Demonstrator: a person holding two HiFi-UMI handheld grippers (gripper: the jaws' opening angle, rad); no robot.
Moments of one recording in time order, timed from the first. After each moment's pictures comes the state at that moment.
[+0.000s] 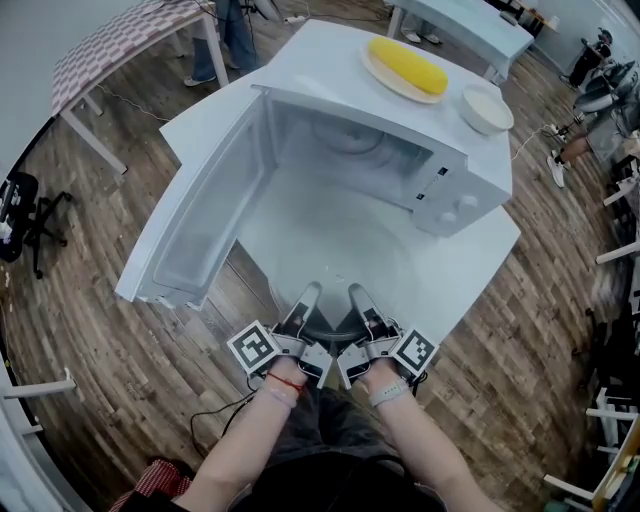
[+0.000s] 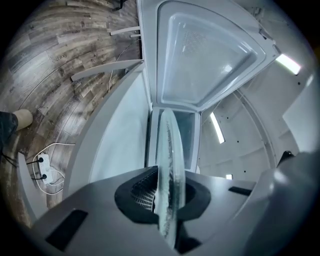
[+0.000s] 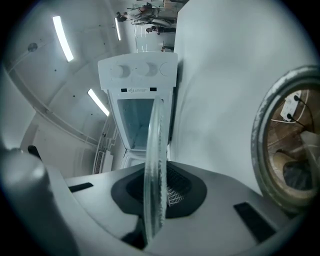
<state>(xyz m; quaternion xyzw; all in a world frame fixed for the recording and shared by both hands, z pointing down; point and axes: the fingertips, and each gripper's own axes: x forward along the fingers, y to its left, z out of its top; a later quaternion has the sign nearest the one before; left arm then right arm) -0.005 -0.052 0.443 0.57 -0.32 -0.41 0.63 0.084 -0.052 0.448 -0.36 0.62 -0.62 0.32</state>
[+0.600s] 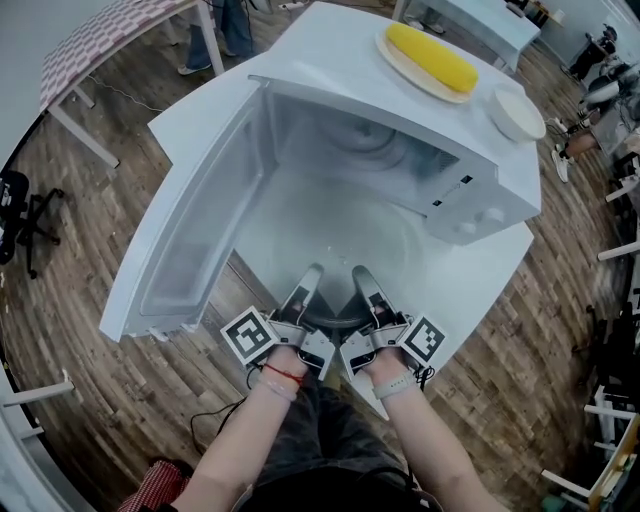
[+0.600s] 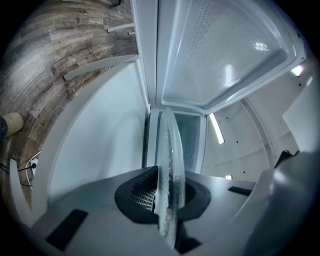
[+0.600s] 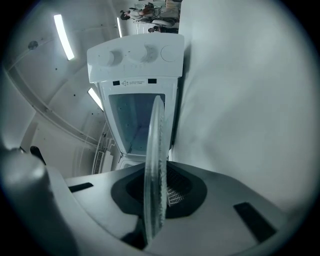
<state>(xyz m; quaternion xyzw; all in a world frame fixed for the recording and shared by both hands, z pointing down) -0.020 -0.111 0.444 0.57 -0.32 -0.41 0.63 0.070 -0.111 0.450 -0.37 0.62 -0.61 0.32</state>
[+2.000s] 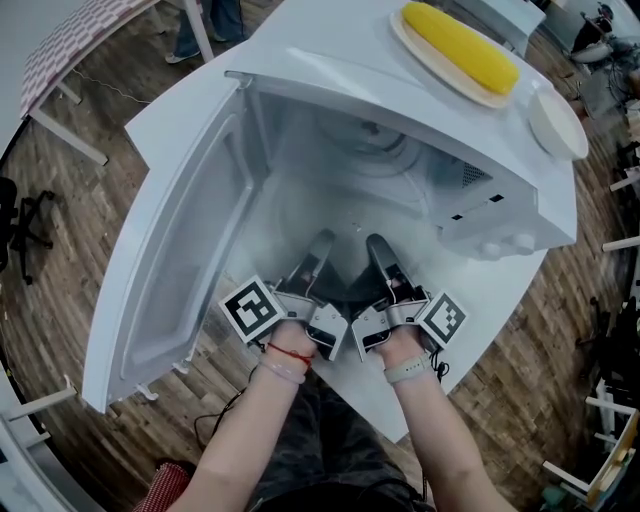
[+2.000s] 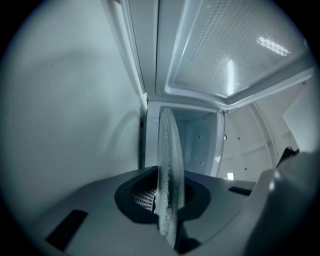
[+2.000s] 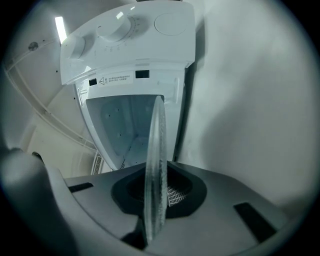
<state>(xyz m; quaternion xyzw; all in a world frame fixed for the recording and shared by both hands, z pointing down) -0.014 -0.199 0.450 0.59 -0.31 -0.39 0.63 0.076 -0.195 0.453 -0.38 0.62 -0.60 0.34</state>
